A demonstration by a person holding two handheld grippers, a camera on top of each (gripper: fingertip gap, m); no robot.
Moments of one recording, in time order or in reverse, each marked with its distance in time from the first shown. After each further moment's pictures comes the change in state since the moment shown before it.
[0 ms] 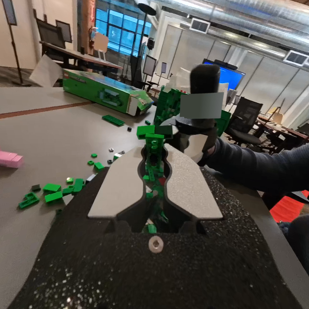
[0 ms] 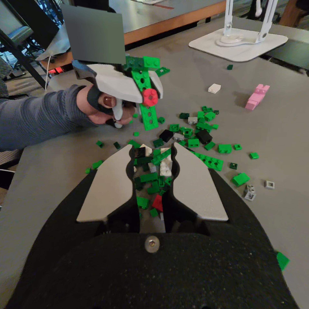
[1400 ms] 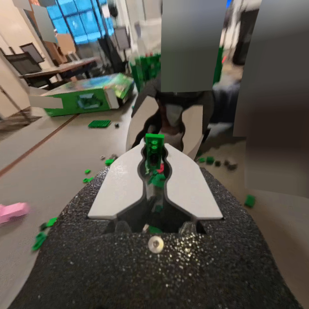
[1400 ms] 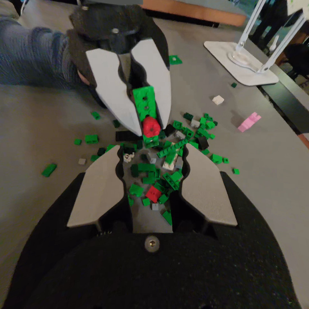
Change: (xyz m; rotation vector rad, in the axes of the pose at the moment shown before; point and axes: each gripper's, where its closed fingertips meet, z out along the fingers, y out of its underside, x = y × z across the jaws) left arm 0.039 0.027 0.014 -0.167 0.101 0.447; right arm -0.013 0.010 -0.003 -0.112 0.044 -0.371
